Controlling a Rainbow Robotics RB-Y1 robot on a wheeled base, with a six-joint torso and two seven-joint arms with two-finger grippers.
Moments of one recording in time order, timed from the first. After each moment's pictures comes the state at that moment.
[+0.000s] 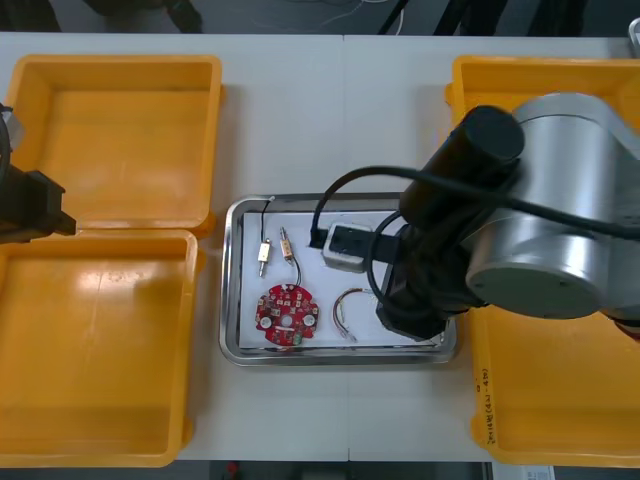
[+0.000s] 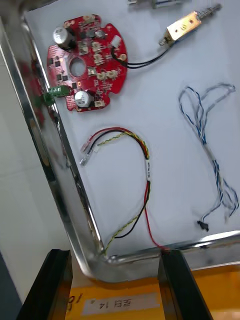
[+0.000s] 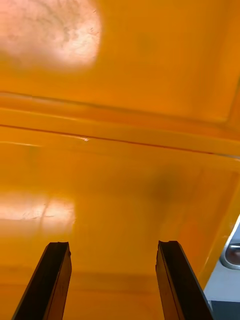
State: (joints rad) right arm -0.71 -0.60 0.62 -2.27 -0.81 1.89 1.66; left arm -0.36 0.89 0.15 -2.11 0.95 1.91 -0.93
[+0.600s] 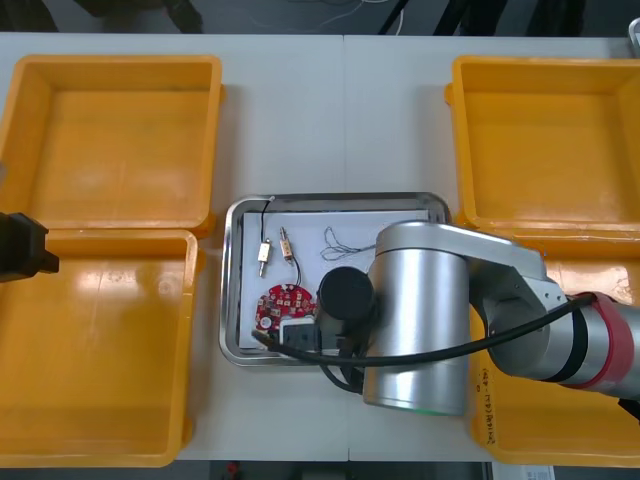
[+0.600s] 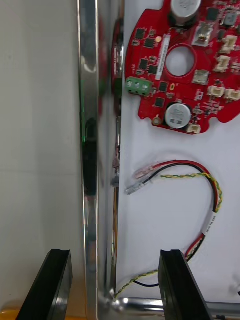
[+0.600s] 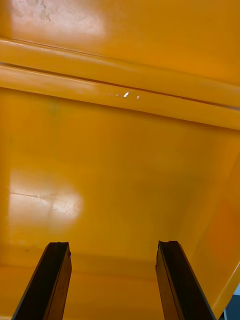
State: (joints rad) right arm -0.77 -0.54 1.03 -2.18 -0.58 1.81 1.72; left arm -0.17 0.91 0.20 -2.19 0.95 1.85 -0.94
